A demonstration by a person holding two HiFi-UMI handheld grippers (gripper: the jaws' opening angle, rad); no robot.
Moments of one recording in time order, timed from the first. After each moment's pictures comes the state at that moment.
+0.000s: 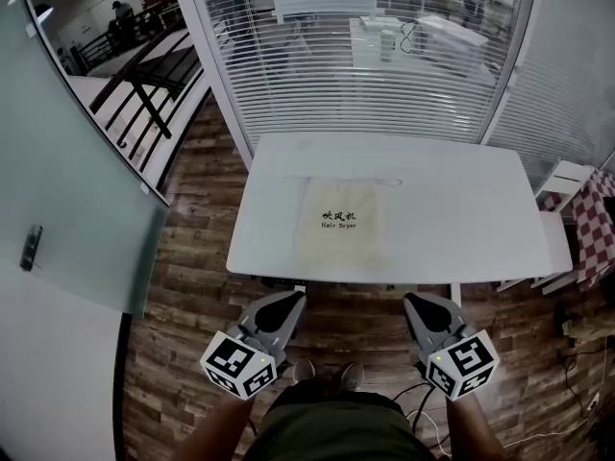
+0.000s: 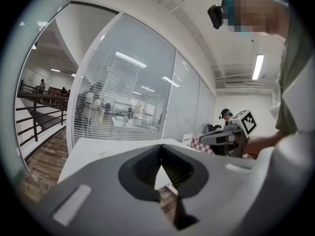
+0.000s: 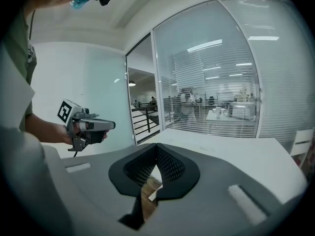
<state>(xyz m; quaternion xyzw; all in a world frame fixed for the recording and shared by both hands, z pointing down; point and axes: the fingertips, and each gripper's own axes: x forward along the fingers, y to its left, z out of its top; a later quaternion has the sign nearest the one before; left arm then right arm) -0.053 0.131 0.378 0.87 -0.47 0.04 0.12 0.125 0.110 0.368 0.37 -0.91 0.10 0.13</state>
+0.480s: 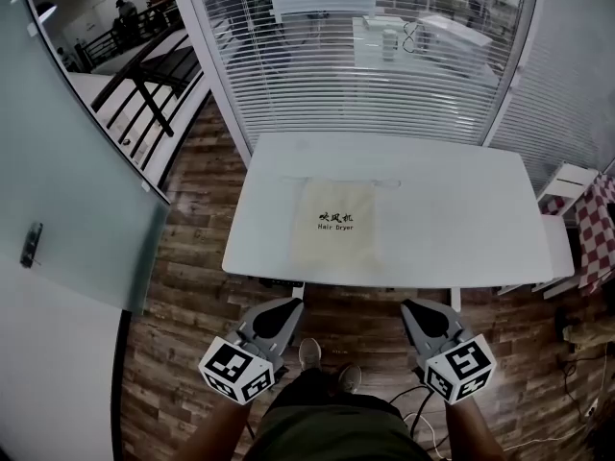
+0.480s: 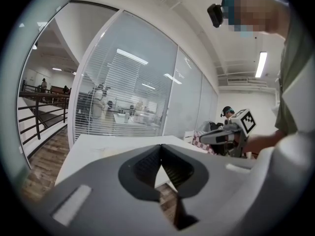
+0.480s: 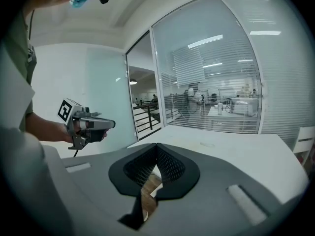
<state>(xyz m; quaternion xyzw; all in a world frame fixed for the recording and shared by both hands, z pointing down) -0.040 0.131 0.391 0.87 -0.48 0.05 0.14 0.141 0.106 0.388 0.35 -0.92 0.12 0.14</state>
